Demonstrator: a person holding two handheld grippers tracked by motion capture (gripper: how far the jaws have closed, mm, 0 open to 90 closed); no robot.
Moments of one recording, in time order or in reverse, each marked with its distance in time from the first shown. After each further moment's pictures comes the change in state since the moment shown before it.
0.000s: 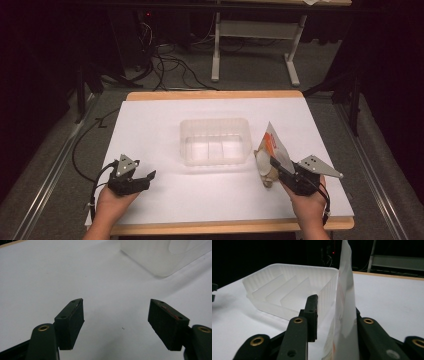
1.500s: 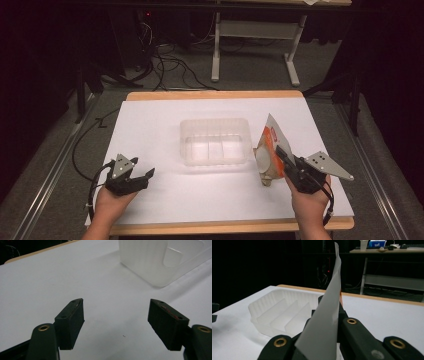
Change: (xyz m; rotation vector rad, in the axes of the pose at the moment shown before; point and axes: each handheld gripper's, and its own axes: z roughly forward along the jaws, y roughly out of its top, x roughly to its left) left arm 0.001 0.003 -0.009 -0.078 0.010 0.014; right arm 0.016 0.033 -0.017 -0.133 -0.033 -0.003
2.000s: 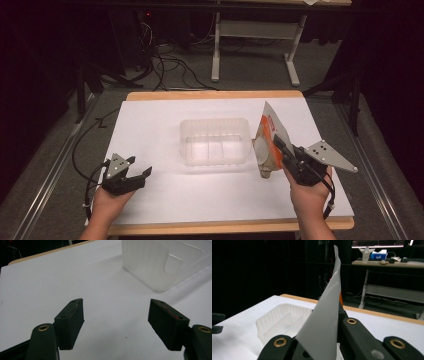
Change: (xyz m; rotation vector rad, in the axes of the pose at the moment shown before) left arm 0.006 0.000 -0.006 -0.027 -0.004 -0.028; right arm 0.016 0.040 -0.001 -0.049 0.011 -0.035
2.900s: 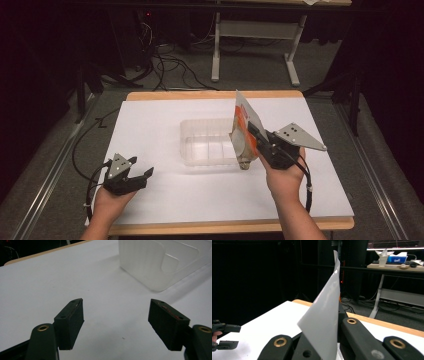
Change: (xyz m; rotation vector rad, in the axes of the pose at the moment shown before) left arm -0.002 0.001 0.002 0.001 -0.013 0.003; right arm 0.036 0.024 0.051 0.004 0.088 -0.006
